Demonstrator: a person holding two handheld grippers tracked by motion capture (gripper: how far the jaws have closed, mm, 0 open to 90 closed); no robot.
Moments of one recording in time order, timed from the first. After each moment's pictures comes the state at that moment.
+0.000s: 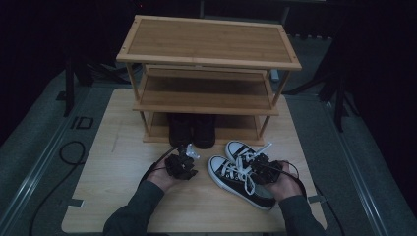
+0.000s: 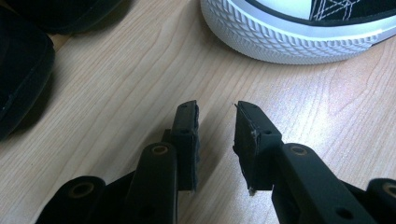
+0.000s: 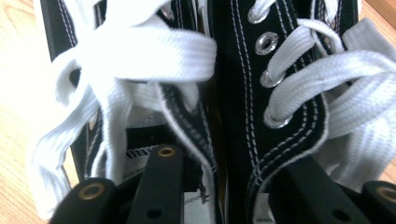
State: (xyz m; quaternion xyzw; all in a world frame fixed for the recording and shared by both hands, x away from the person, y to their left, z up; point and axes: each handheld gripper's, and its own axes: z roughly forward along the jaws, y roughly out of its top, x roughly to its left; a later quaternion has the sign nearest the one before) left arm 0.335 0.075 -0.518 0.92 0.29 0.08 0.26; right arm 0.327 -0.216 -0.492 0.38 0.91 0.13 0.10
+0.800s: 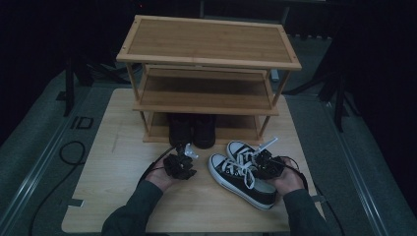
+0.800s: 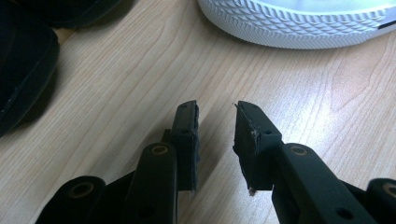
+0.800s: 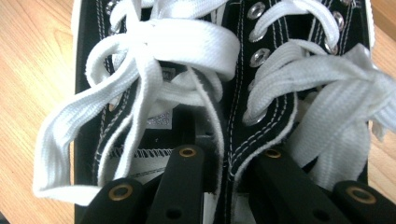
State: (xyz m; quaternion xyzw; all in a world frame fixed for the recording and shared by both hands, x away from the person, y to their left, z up) left arm 0.335 0.081 -0.518 0.92 0.29 0.08 0.26; right arm 0.339 -0.227 -0.483 0.35 0.92 0.18 0.05
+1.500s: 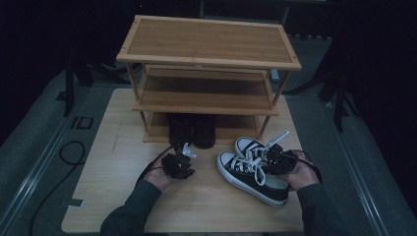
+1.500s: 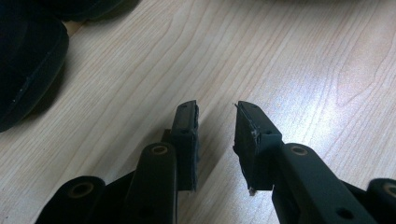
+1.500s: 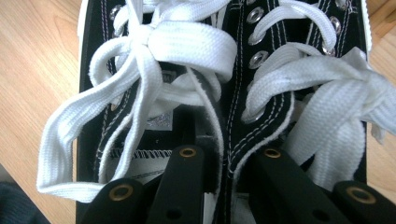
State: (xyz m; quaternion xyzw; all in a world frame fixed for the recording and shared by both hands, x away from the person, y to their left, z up) left arm 0.336 0.085 -0.518 0.92 0.30 0.08 0.26; right arm 0.342 -0.250 -0.450 0.33 0.93 0.17 0.06
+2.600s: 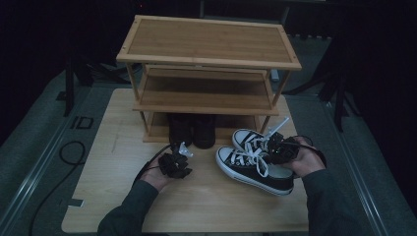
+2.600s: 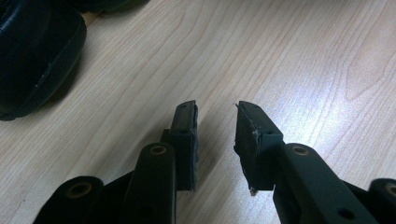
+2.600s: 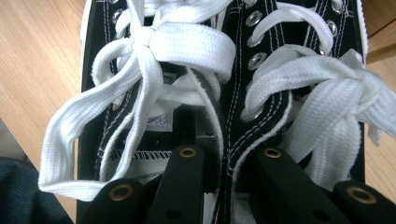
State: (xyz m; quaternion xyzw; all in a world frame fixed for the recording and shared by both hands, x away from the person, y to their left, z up) left arm 0.336 0.095 -0.516 0.91 0.30 0.09 0.26; right arm 0.356 -0.242 -0.409 0.28 0.95 0.16 0.07
